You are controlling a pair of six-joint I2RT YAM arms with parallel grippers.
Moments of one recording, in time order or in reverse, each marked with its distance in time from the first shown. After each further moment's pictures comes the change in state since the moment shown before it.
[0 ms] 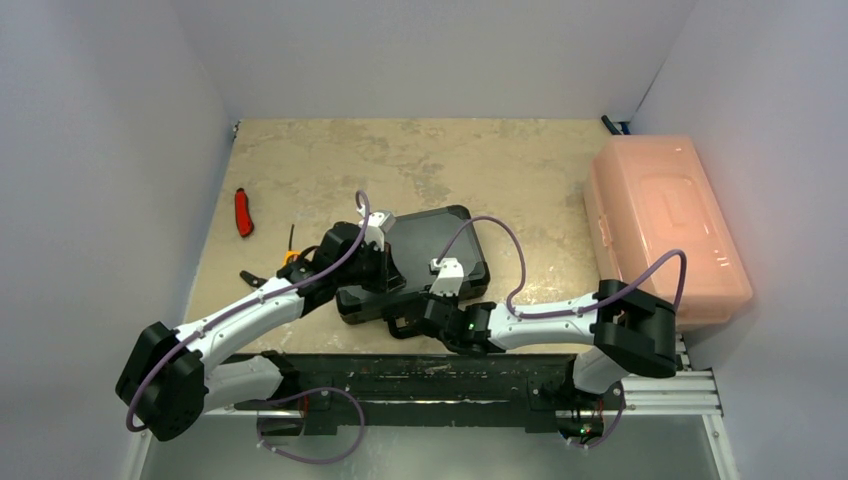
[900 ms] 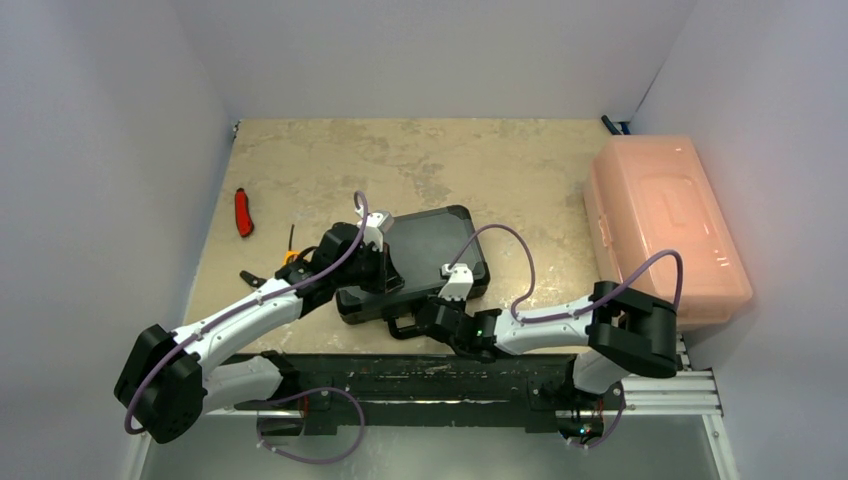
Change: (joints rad) left arm 0.000 -0.013 -0.002 -0.018 -0.009 0.000; right arm -0.002 0.014 -0.105 0.139 0.016 0.036
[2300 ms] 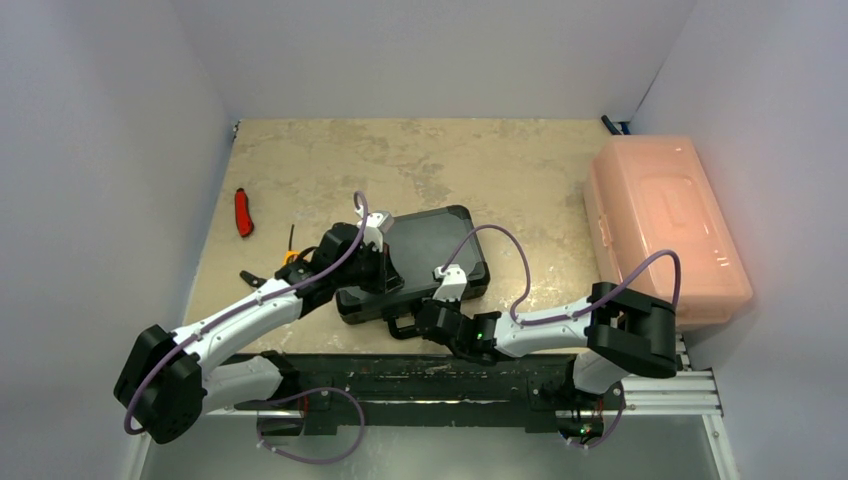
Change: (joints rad) left arm 0.000 -0.001 0.000 -0.002 -0.003 -0.001; right arm 0.008 -0.010 -0.034 0.120 -0.029 -0.107
